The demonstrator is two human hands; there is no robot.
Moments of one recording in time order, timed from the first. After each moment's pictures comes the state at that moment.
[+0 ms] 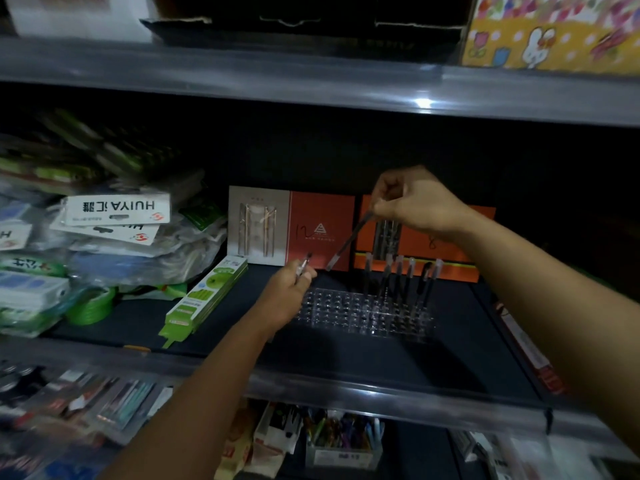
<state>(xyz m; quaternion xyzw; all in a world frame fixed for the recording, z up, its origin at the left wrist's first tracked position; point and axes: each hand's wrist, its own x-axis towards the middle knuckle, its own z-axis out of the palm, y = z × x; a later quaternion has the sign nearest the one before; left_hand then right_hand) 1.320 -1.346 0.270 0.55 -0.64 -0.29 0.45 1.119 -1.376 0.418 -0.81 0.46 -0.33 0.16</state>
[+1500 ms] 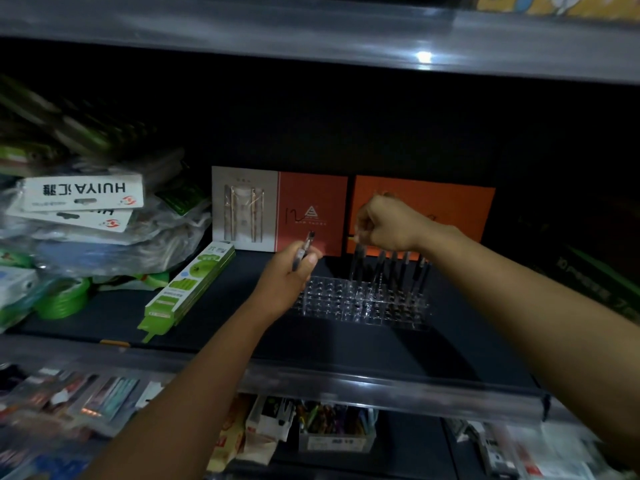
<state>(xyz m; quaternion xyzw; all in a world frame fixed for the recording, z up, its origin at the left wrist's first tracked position) 1.308 -1.357 0.266 0.48 -0.65 -0.31 0.50 1.124 -1.413 0.363 -0.86 0.49 -0.11 0.06</state>
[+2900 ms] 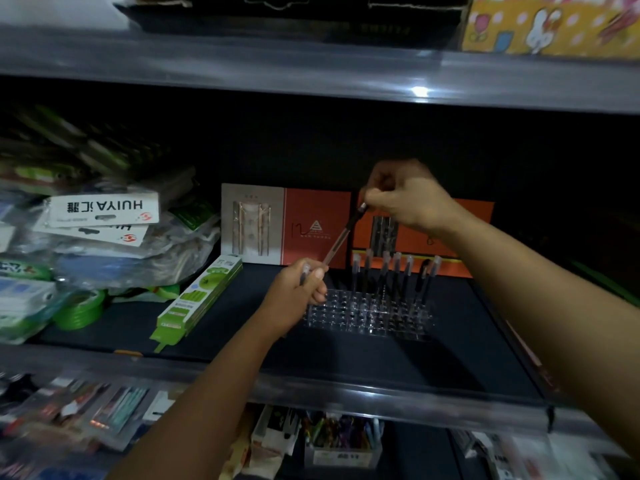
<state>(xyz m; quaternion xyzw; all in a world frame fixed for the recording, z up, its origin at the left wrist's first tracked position) 1.306 -1.351 0.264 0.44 -0.63 -0.38 0.51 1.123 -1.392 0.408 -0.80 0.46 -0.37 0.09</state>
